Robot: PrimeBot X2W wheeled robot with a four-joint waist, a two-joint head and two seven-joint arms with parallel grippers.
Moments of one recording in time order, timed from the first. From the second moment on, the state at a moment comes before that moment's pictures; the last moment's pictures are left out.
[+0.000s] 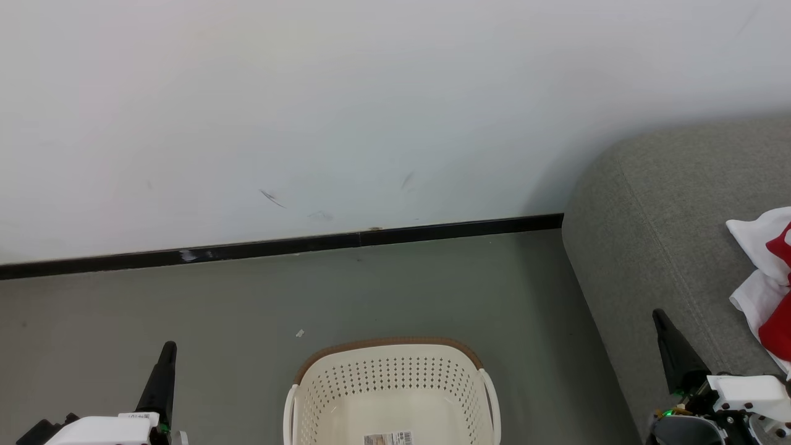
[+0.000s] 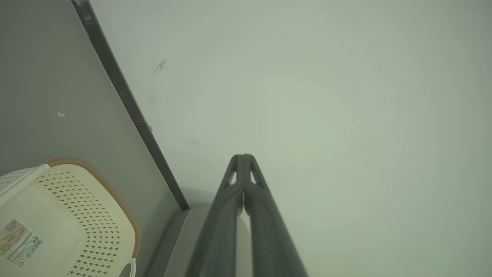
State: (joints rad) left arm -0.06 0.03 0.08 0.28 -1.60 -0.12 0.11; right arm -0.05 -0.09 -0.05 0.26 1.67 0.13 0.04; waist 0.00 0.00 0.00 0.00
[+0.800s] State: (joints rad) left arm -0.06 0.03 0.08 0.28 -1.60 -0.12 0.11; right arm -0.05 -0.09 -0.05 0.26 1.67 0.13 0.04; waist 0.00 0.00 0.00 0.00
